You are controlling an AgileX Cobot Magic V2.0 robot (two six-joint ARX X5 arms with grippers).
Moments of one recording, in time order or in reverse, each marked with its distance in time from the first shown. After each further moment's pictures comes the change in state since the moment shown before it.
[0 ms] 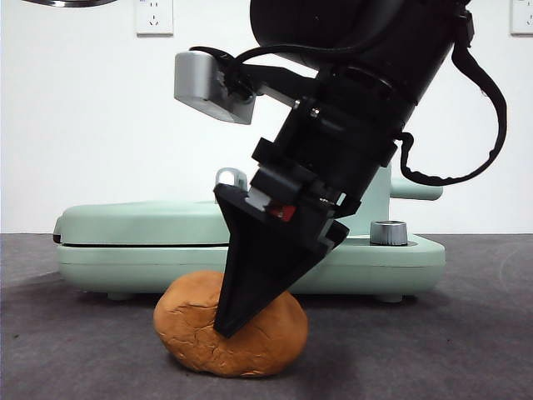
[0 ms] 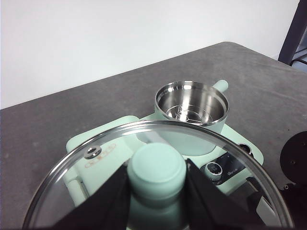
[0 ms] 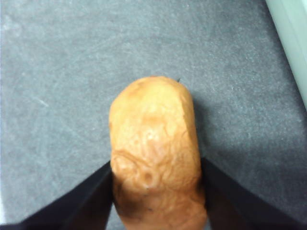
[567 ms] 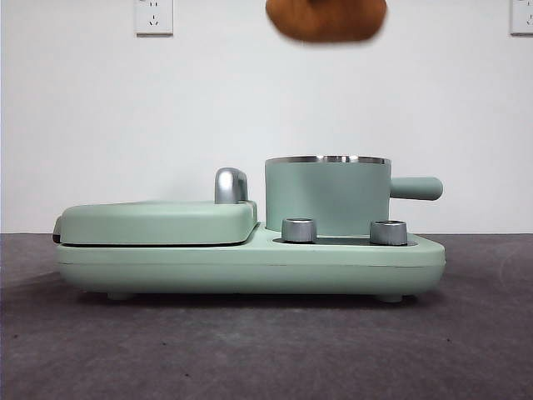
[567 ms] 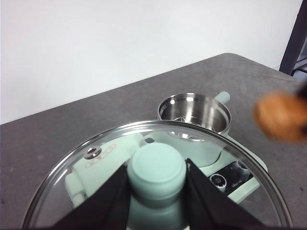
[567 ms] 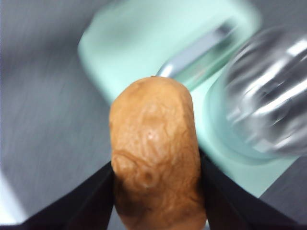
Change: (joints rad) left arm 0.004 0.000 0.000 0.050 0.000 -0.001; right arm -0.179 -0.244 0.626 -0.641 0.167 0.191
